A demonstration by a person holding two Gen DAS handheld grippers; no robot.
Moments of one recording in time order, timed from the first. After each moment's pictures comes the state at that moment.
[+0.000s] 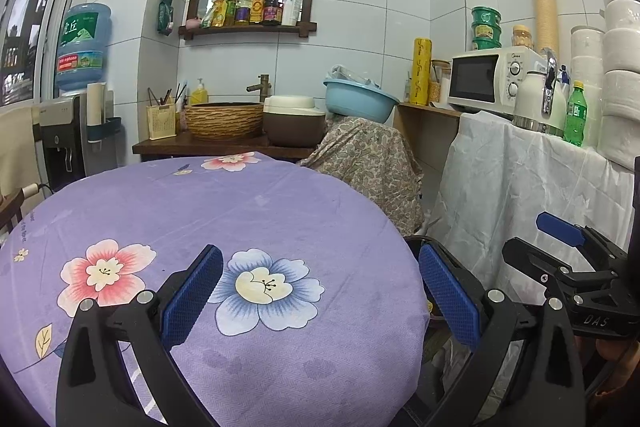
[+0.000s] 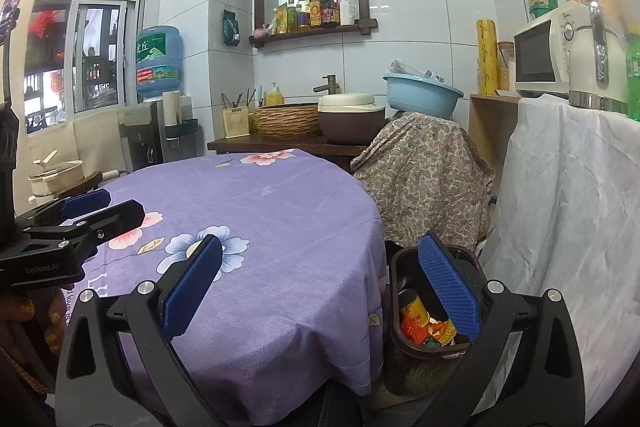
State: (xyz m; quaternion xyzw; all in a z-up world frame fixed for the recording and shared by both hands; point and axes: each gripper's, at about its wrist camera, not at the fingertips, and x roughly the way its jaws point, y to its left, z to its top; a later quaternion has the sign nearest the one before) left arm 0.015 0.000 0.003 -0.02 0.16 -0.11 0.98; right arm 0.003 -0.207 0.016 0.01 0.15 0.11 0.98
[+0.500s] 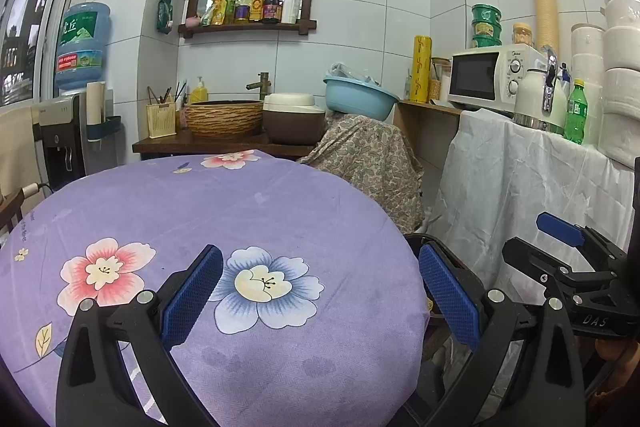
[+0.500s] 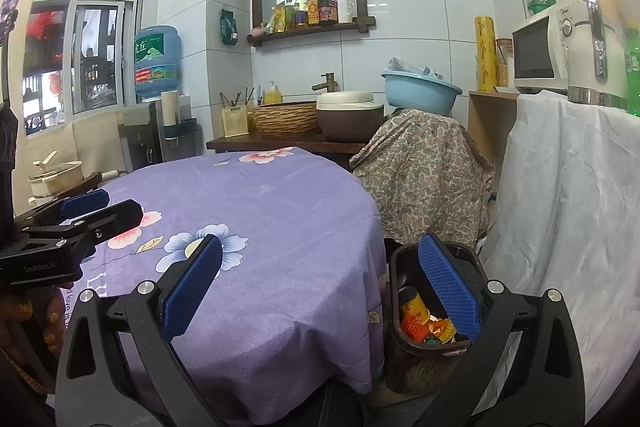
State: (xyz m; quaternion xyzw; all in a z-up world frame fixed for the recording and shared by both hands) left arm 0.015 -0.003 0.002 -0.02 0.16 -0.11 0.98; right arm 0.005 -0.210 0.012 0.01 0.15 0.11 0.98
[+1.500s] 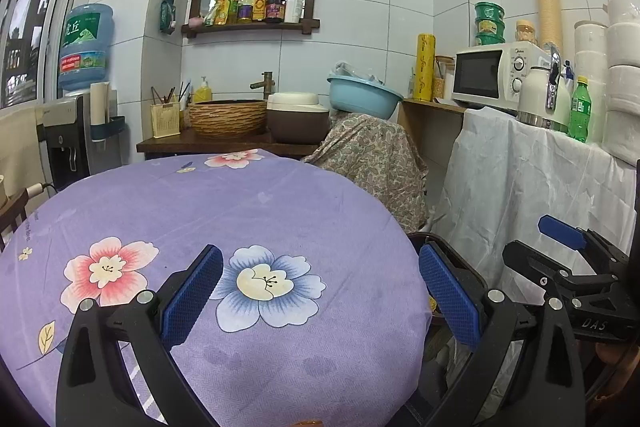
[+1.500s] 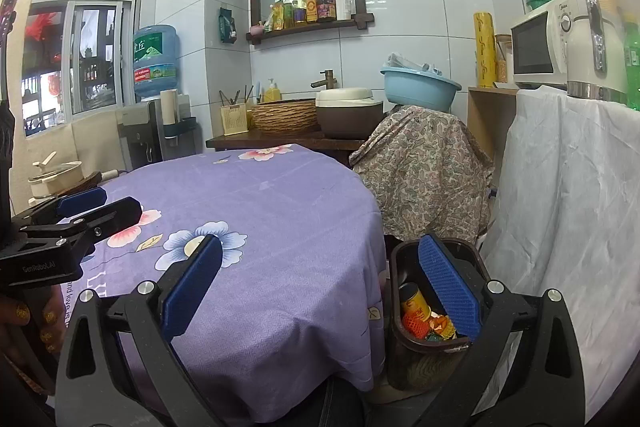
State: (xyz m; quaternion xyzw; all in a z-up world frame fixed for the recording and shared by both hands) left arm 0.015 -0.007 0.000 -0.02 0.17 -0.10 0.98; right arm 0.005 -0.209 0.006 0.01 0.16 0.10 0.98
